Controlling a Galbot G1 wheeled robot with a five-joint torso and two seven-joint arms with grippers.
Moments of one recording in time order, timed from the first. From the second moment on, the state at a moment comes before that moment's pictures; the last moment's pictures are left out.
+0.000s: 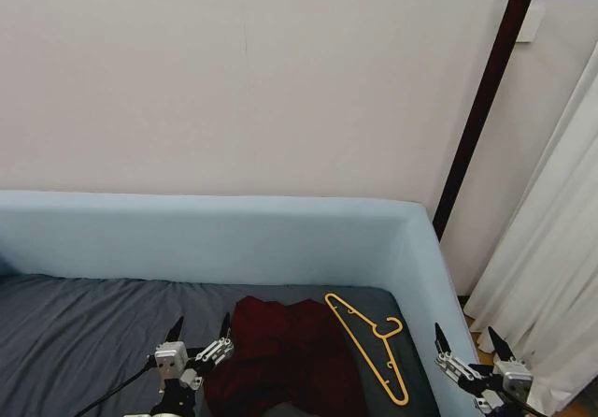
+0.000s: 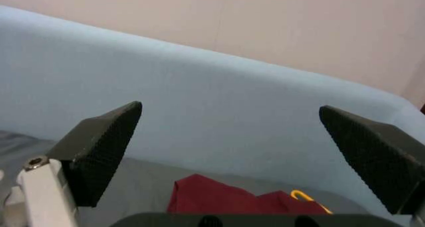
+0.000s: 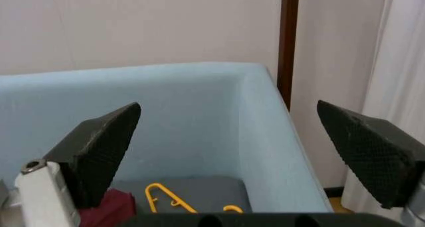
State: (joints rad) left arm 1.65 -1.32 -0.46 -2.15 -0.35 -0.11 -0.16; right arm -1.79 1.35 0.66 2.21 0.31 0.13 0.06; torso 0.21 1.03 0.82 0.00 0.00
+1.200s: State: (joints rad) left arm 1.66 -1.33 -0.45 -2.16 -0.32 -0.10 -0.16; right arm -1.78 1.29 0.64 2.22 0.42 0.04 0.10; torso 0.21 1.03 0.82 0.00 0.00
